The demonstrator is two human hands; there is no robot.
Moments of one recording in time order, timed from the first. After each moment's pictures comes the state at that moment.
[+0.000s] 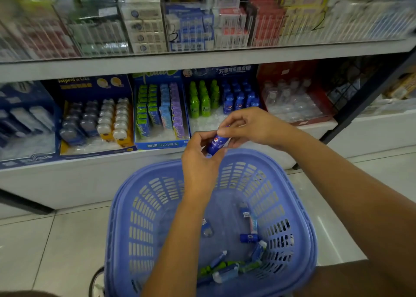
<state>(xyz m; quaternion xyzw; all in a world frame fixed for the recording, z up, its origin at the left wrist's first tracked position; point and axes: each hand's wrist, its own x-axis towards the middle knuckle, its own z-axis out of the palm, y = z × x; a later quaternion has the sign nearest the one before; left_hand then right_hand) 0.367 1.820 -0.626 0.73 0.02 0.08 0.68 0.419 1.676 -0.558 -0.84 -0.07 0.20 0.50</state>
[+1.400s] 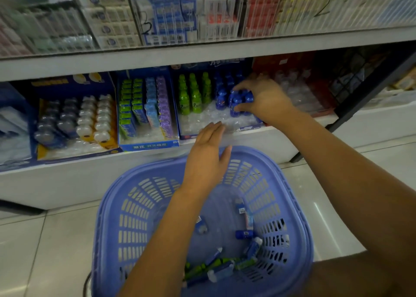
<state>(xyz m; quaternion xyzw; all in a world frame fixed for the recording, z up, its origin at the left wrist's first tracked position) 0.396 1.804 -0.642 0.91 -0.17 0.04 0.37 0.484 1.637 -0.564 -0.99 -0.06 0.02 0.14</state>
